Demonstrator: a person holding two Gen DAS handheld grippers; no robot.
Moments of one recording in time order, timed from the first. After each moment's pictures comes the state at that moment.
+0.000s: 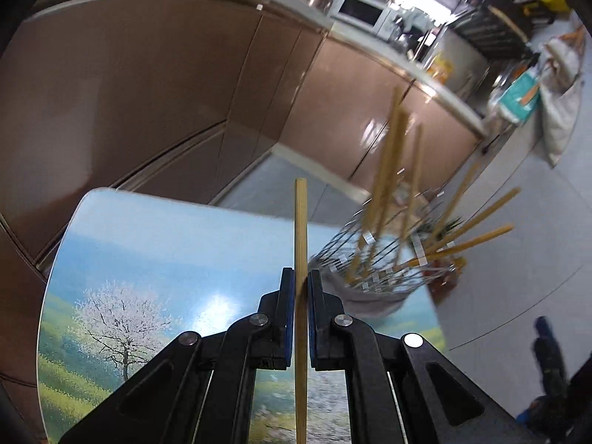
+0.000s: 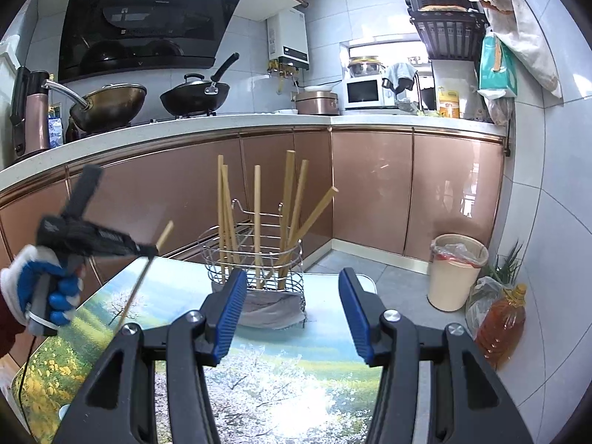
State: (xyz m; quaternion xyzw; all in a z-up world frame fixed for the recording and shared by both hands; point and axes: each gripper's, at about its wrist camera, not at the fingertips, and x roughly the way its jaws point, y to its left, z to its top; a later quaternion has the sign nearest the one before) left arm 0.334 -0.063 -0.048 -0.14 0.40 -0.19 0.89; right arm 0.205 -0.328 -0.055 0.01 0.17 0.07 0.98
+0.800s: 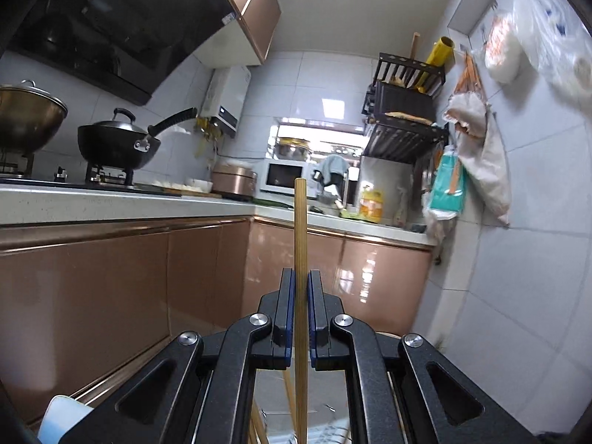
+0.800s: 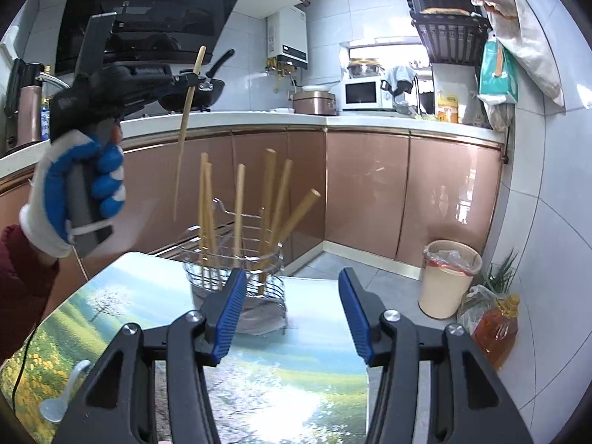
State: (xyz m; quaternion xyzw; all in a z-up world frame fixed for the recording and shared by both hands) left arm 0.360 -0.185 0.059 -0.07 0.04 -0.21 0.98; right arm 0.231 -0.354 -0.070 0.00 0.17 0.06 0.98
